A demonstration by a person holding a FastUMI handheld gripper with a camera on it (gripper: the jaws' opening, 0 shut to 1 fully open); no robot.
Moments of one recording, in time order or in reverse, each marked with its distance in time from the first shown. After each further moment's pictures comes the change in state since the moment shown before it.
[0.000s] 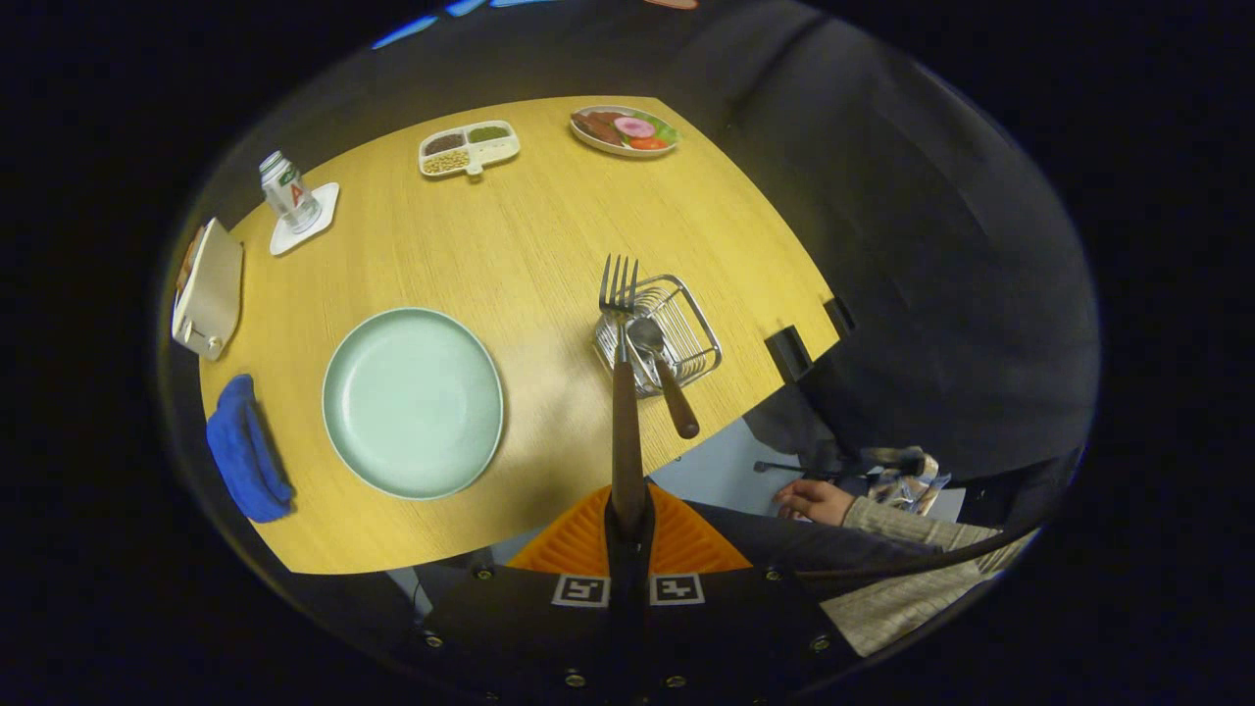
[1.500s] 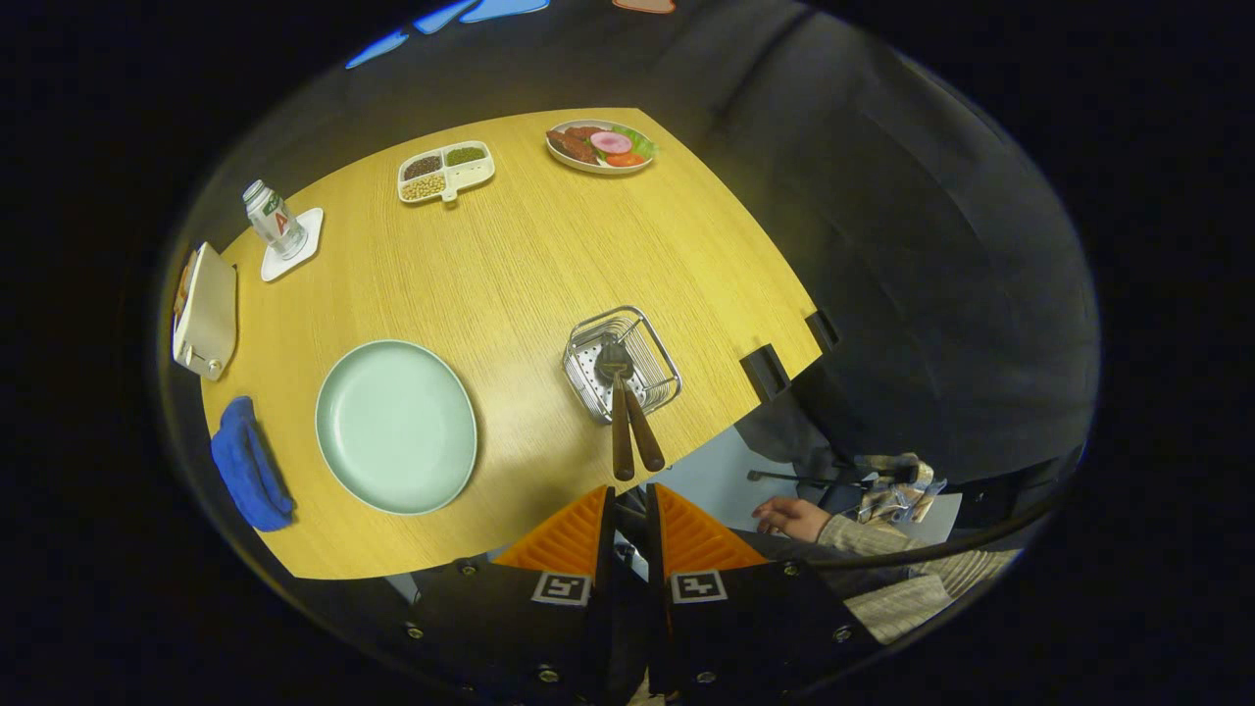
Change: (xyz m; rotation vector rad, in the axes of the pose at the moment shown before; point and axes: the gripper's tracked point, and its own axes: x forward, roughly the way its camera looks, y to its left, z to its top) arm -0.009 -0.023 0.032 -0.048 -0.071 0.001
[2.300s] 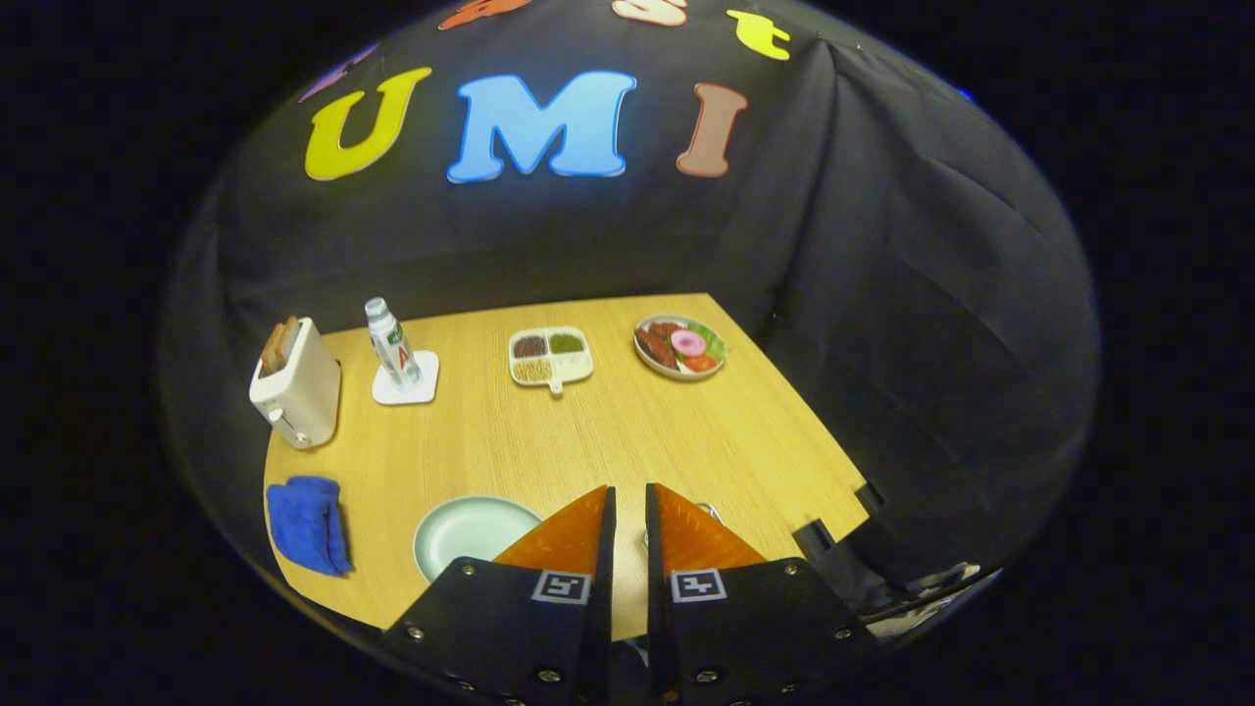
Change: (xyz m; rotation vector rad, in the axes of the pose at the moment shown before) arm -0.105 0.041 0.120 -0.051 -0.704 0.222
